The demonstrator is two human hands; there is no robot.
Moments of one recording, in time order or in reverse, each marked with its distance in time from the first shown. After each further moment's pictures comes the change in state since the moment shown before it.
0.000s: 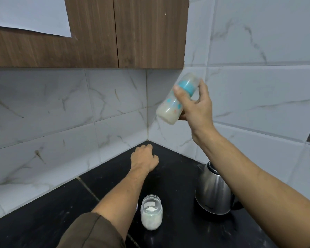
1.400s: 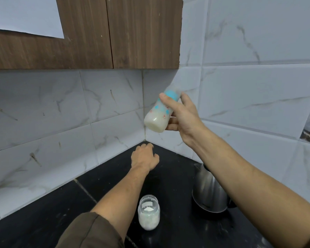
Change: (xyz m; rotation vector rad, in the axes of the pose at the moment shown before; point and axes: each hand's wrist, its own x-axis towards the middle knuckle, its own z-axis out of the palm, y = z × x) left_hand -0.001 0.017 -0.004 0.006 -0.014 0.022; right_hand -0.004 0.002 0.005 0.005 -0.139 0.284
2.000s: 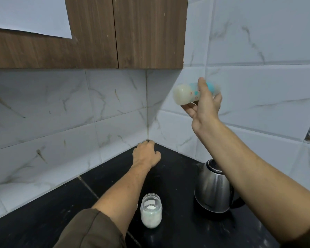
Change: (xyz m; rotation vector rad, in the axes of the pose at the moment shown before) left_hand -0.001 -0.005 -0.006 -0.014 0.045 0.011; right_hand 0.018 -0.018 -0.020 0.422 0.327 -0.080
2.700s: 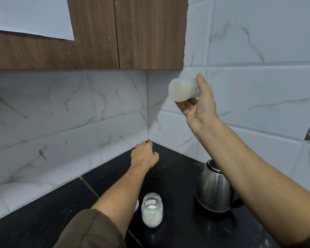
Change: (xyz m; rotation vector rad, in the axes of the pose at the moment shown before) left_hand -0.004 -0.009 -0.001 0.004 0.002 -0.023; right_hand -0.019 -0.008 0.009 0.042 -0.147 0.118
